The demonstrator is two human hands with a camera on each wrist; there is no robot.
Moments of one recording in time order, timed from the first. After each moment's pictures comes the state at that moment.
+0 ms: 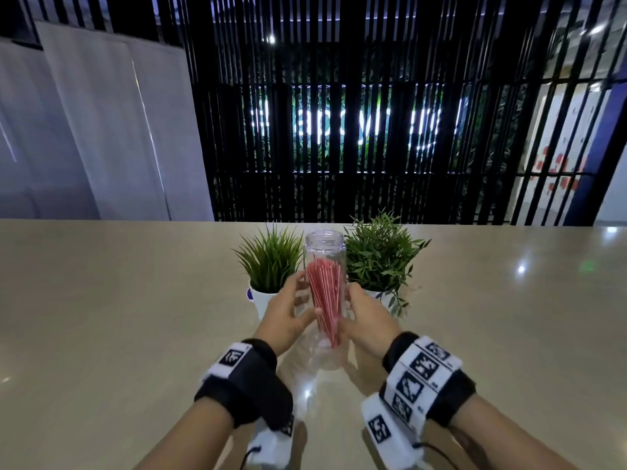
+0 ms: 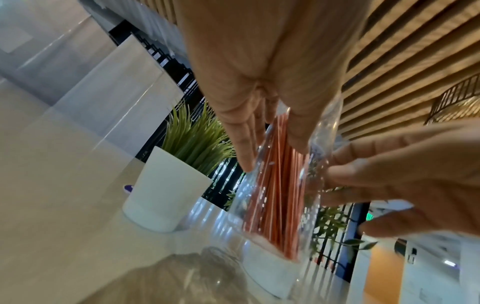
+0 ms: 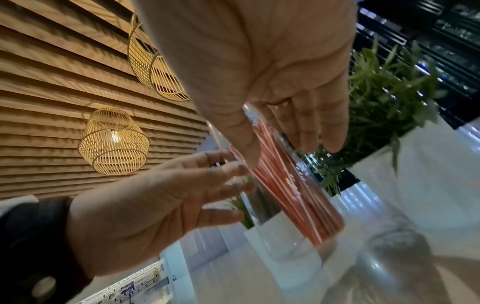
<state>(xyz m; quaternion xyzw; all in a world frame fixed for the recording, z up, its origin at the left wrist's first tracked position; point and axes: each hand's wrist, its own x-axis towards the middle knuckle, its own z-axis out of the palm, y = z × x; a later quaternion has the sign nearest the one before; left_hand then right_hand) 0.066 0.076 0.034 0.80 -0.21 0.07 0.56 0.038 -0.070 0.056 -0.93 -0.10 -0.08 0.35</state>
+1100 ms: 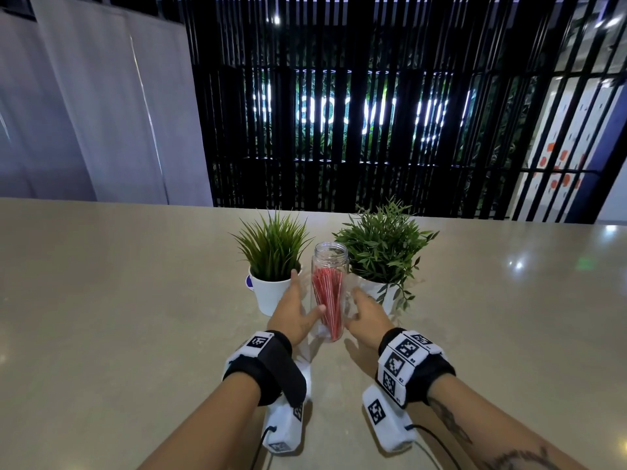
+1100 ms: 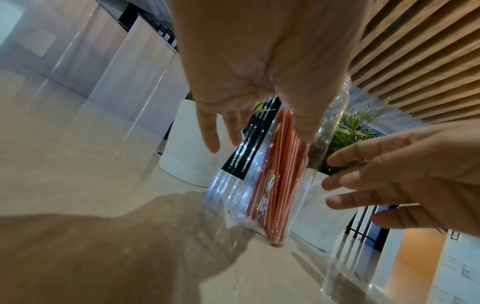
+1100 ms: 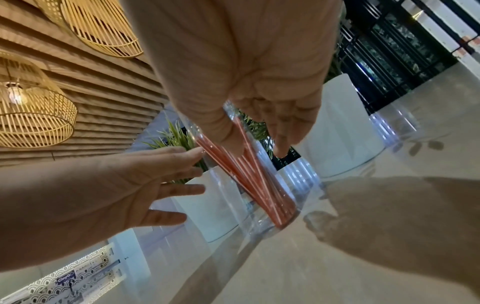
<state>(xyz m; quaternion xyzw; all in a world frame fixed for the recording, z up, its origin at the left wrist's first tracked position) 0.117 0.068 -0.022 0.86 -0.13 0.07 0.48 0.089 -0.079 0.002 -0.93 -0.02 -0.01 0.36</state>
